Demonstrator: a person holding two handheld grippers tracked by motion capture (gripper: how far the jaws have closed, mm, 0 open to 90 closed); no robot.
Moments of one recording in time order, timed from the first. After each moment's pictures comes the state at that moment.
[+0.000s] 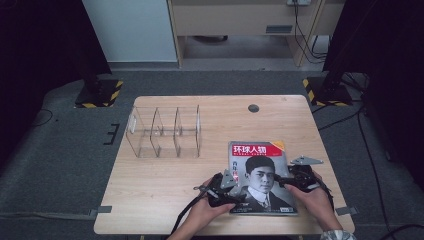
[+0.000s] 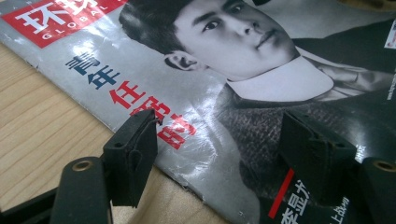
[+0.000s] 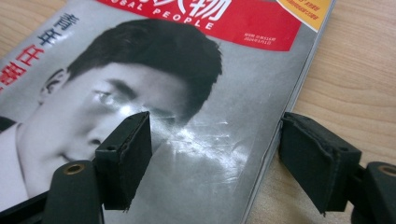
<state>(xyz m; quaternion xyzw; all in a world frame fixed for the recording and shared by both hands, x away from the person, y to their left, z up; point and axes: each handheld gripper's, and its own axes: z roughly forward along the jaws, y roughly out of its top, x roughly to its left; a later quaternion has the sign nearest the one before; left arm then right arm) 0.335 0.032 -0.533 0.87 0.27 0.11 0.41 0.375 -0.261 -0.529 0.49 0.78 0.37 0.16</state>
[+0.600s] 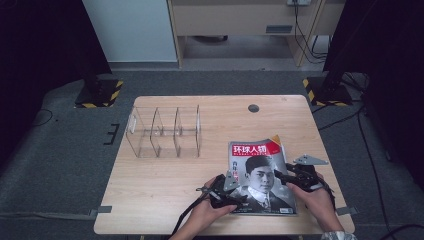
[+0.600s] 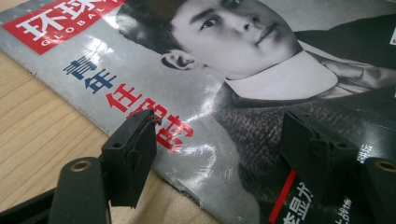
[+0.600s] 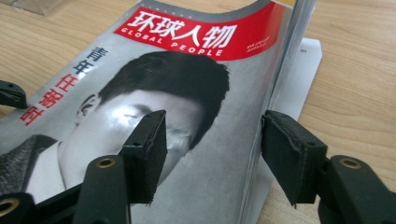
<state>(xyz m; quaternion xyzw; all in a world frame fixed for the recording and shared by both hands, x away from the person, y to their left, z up) 0.334 0.028 -0.534 0.87 0.27 0.12 0.40 0.368 -0.260 -0.512 0.48 0.76 0.40 0.17</state>
